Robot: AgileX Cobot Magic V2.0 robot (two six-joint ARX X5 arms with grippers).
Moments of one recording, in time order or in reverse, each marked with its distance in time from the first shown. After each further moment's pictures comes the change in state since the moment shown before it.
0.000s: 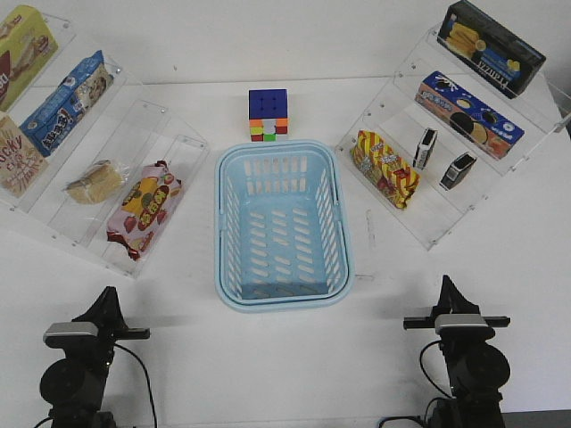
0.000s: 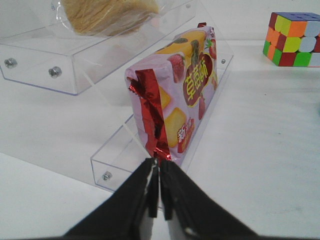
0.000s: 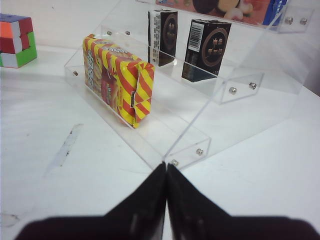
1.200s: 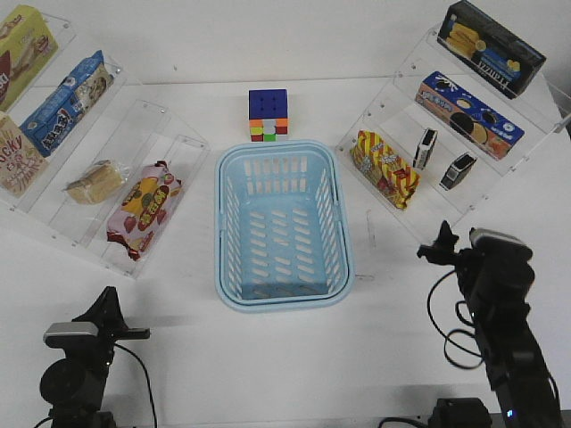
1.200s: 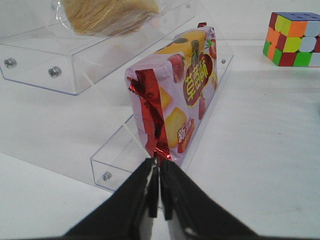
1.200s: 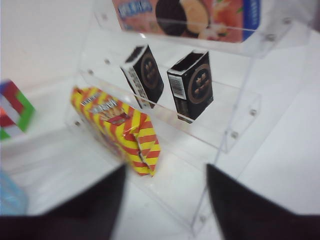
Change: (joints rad) left arm 0.000 0.000 0.000 0.000 0.000 0.000; right arm 0.000 0.753 0.645 -0.136 0.023 0.382
